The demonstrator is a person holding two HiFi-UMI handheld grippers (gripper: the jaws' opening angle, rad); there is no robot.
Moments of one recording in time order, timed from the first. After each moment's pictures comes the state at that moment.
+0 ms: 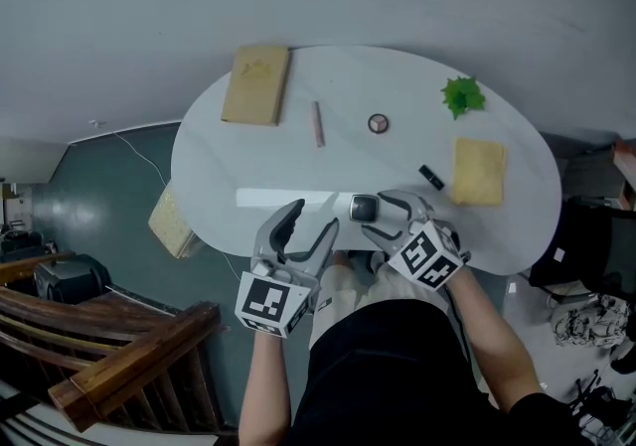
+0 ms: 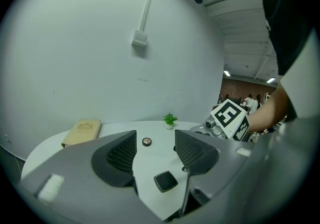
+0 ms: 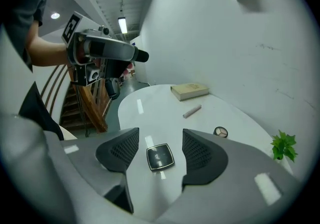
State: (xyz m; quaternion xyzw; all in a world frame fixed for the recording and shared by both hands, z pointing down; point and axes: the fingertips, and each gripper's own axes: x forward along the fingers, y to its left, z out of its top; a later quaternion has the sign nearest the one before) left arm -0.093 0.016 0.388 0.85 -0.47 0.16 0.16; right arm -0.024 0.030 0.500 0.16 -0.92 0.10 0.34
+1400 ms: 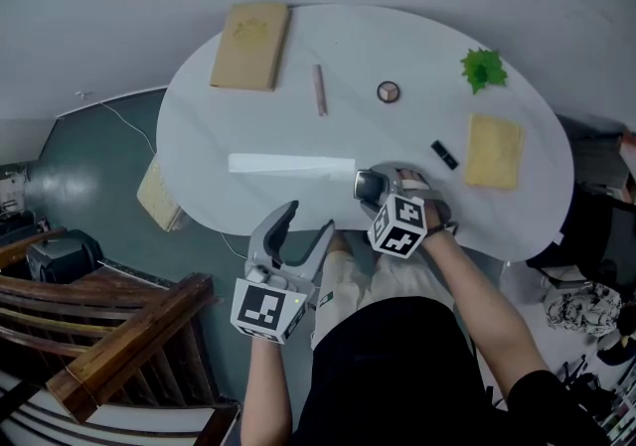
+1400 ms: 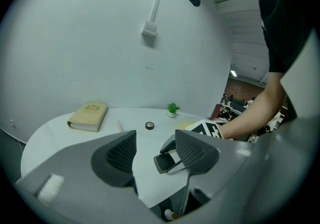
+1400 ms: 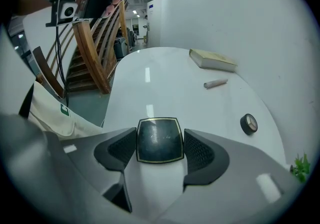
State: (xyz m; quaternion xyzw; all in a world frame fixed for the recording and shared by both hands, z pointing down) left arm -0.116 0.049 0.432 0.83 -0.49 0.18 0.22; right arm -0.048 0.036 0.624 0.08 -0.85 0.03 0.51
